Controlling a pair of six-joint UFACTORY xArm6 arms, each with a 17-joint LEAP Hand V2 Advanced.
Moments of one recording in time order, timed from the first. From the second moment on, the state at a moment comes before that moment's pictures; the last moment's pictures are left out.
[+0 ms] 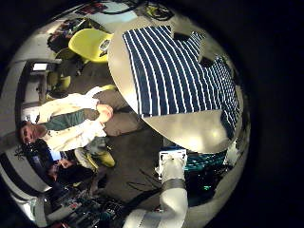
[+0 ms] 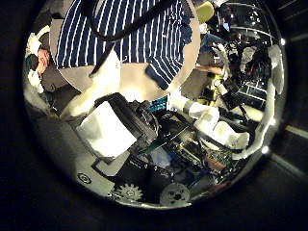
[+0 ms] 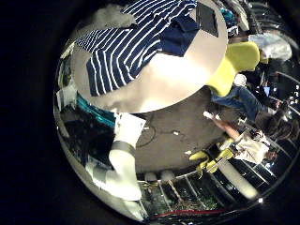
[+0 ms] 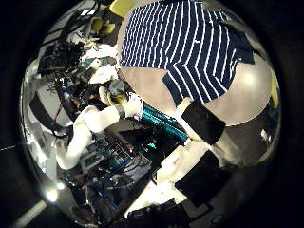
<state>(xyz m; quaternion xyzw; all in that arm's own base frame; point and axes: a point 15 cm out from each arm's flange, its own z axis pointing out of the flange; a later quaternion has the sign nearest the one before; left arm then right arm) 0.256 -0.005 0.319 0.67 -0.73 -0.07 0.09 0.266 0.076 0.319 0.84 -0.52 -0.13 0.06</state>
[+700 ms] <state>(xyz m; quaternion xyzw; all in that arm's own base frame) 0.261 0.007 0.273 0.63 -0.76 -0.13 0.04 0.266 0.065 0.326 0.83 -0.54 -0.12 0.06</state>
